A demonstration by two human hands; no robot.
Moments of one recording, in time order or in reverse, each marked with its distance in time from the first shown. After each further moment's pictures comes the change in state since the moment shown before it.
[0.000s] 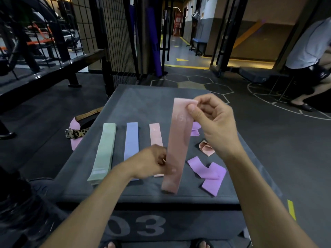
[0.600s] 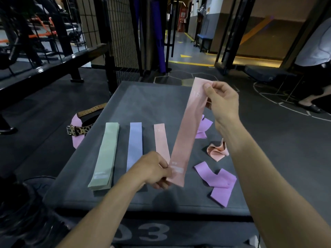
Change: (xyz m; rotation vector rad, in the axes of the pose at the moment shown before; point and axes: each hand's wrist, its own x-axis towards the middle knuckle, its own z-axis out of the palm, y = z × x) left_hand 0.016 -0.014 0.001 -0.052 0.129 -0.474; right_hand 0.095 0.064 0.002 0.024 0.355 0.286
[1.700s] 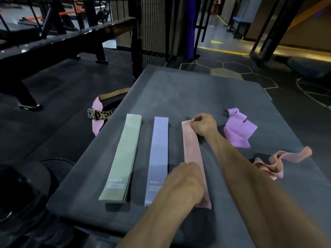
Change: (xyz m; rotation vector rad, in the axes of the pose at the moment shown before) left_hand 0.049 0.013 -0.005 0.434 -0.022 -0.229; right_hand 0.067 0.215 0.129 -0.785 -0.314 0.310
